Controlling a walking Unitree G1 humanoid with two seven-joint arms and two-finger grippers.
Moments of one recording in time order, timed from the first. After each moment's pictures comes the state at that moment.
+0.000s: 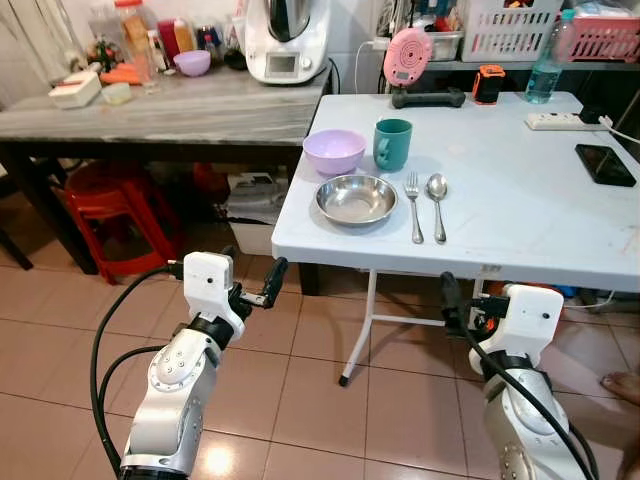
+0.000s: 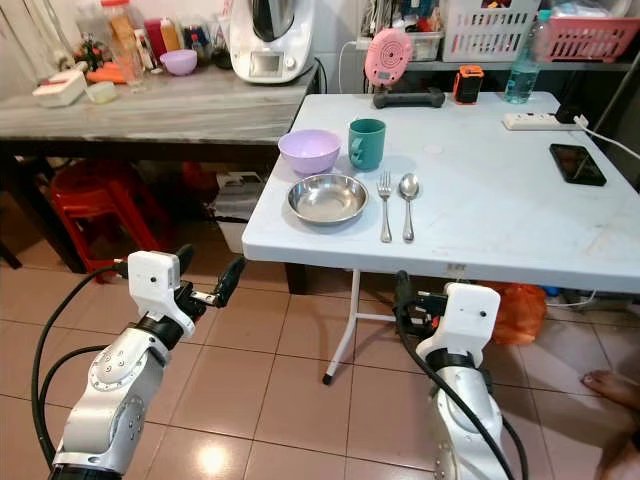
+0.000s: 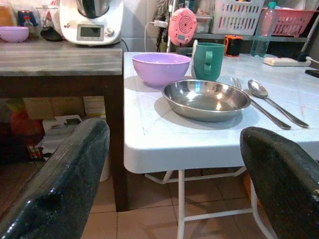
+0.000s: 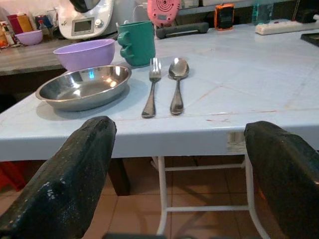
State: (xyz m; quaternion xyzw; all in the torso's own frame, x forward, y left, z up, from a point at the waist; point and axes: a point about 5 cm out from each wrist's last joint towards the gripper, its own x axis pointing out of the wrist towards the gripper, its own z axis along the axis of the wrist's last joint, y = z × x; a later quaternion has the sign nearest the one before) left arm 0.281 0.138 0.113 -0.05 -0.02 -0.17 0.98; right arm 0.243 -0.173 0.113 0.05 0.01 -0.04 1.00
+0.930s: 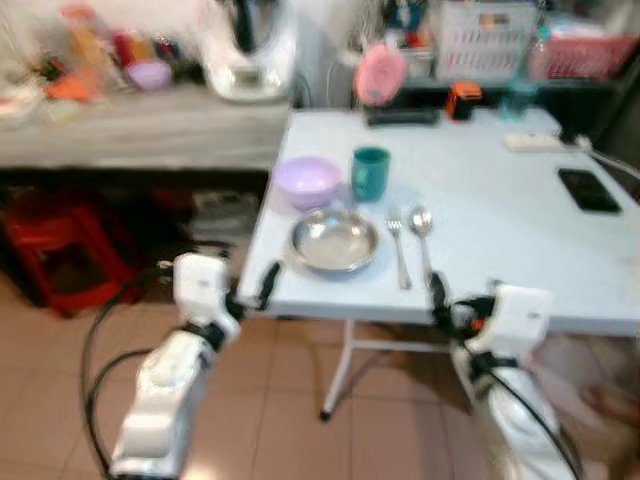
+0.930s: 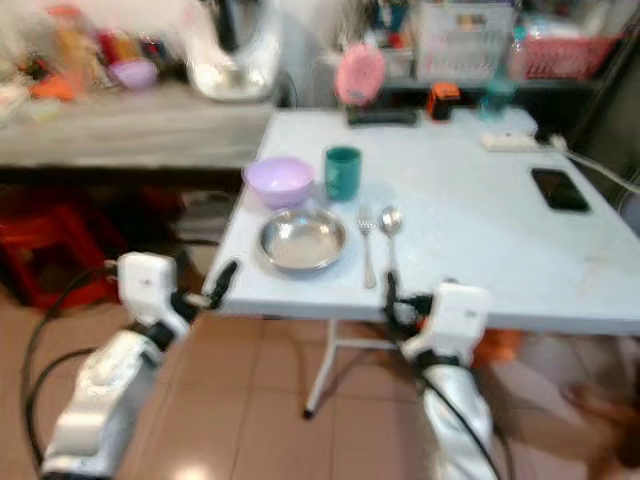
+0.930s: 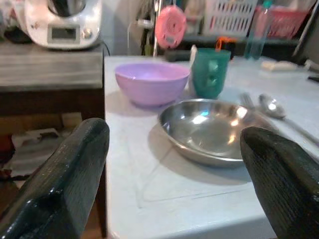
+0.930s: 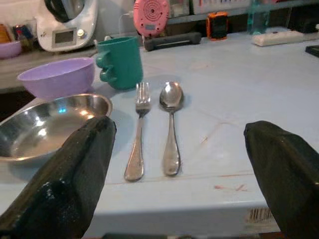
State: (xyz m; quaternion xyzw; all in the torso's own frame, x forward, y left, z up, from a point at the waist) left arm 0.277 0.147 0.110 -0.05 -0.01 -0.16 0.99; right arm 0.243 -0.161 0.115 0.05 0.01 -0.03 1.00
